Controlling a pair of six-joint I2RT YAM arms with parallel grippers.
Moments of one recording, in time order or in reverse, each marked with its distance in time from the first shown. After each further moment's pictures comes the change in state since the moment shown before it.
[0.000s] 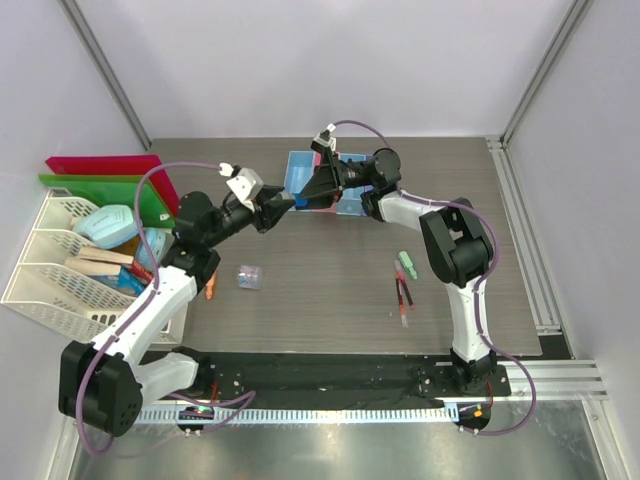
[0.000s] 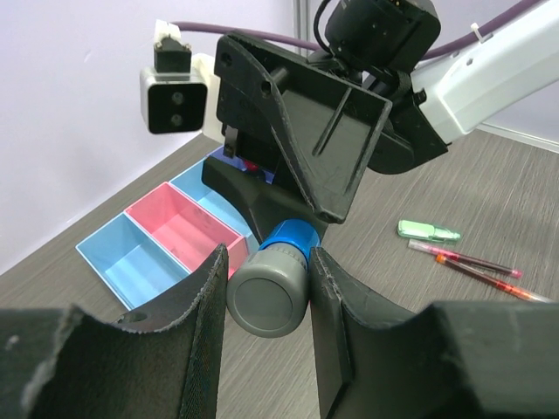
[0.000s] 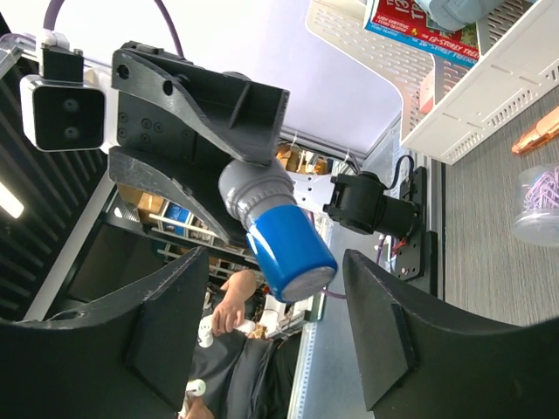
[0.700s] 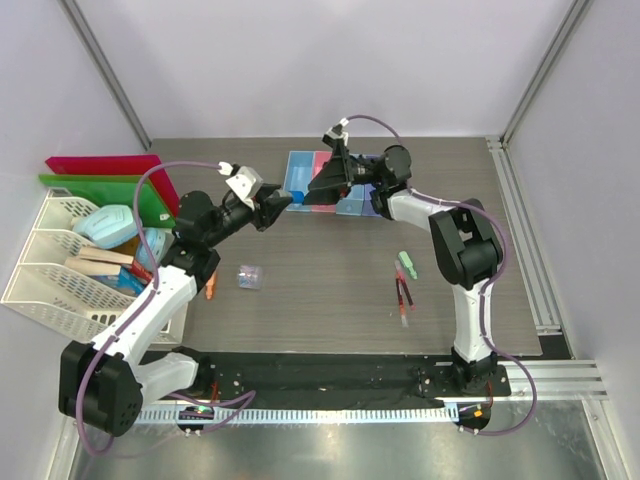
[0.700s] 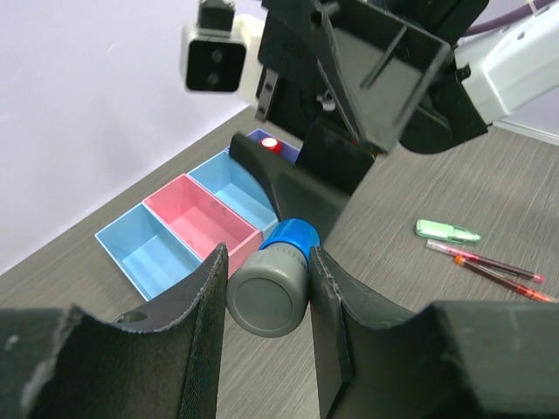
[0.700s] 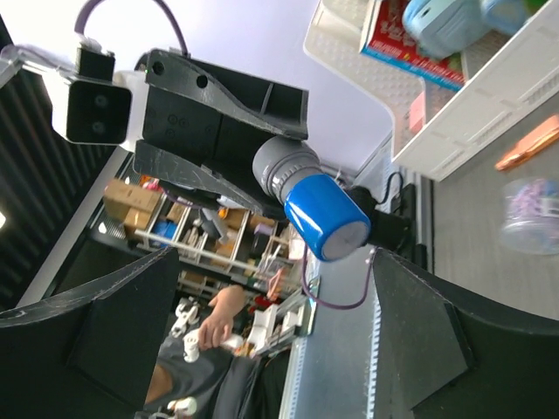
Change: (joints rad) left arm 0.002 0.000 0.003 -0.022 -0.053 0.019; right arm -0.059 -0.052 -0.037 -0.029 0.026 -0.056
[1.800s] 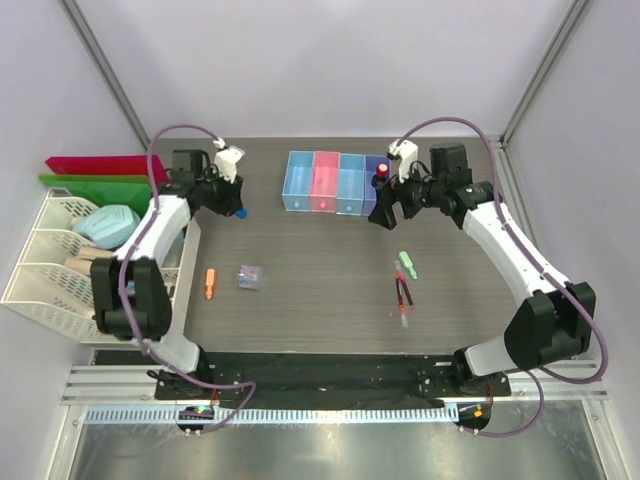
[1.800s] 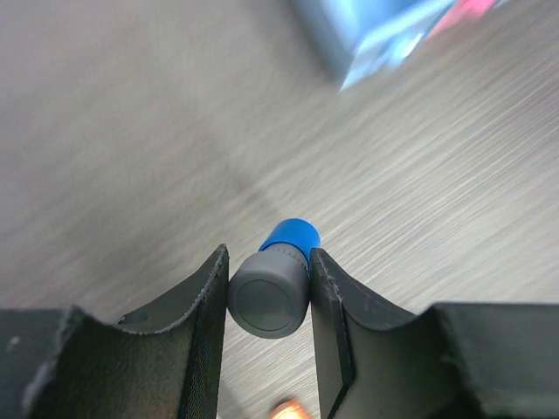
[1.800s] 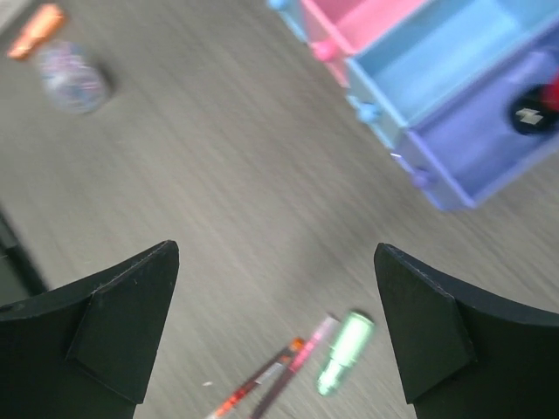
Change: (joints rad) left arm 0.308 0.549 0.490 -0.854 -0.156 0.362; right arm -0.156 -0.687 -0.165 -1.792 0.793 -2.011
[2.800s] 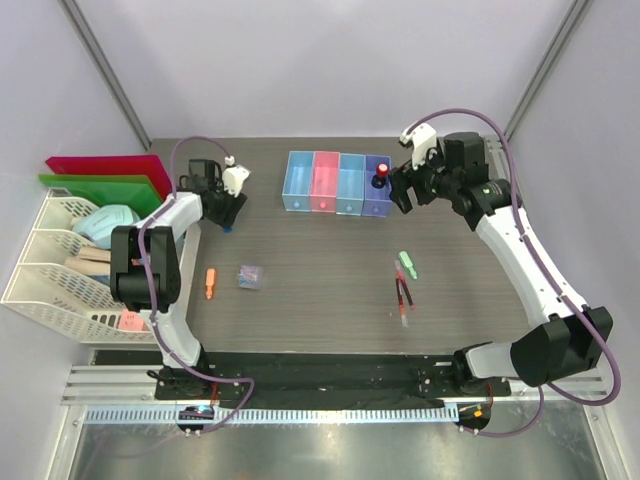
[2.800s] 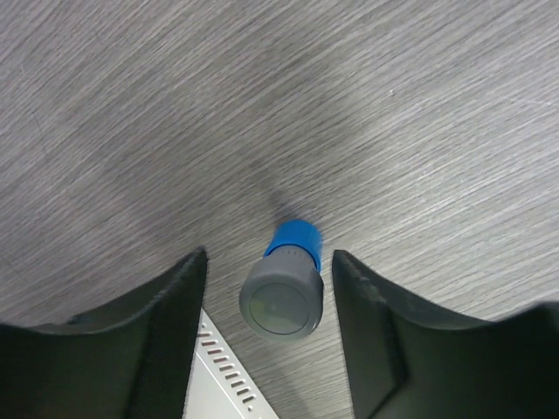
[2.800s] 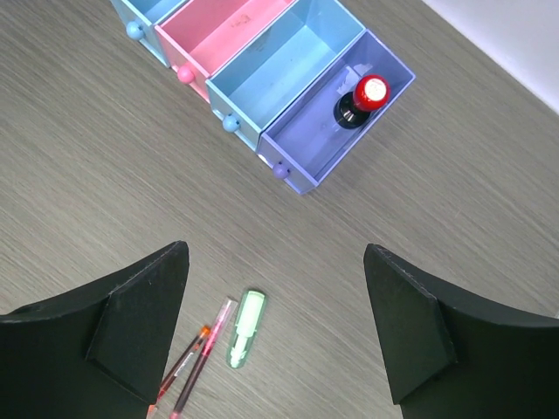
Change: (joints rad) left arm -0.002 0.166 -0.026 0.096 -0.239 0.098; right arm 0.000 -0.068 0.097 -0.040 0.249 -0.066
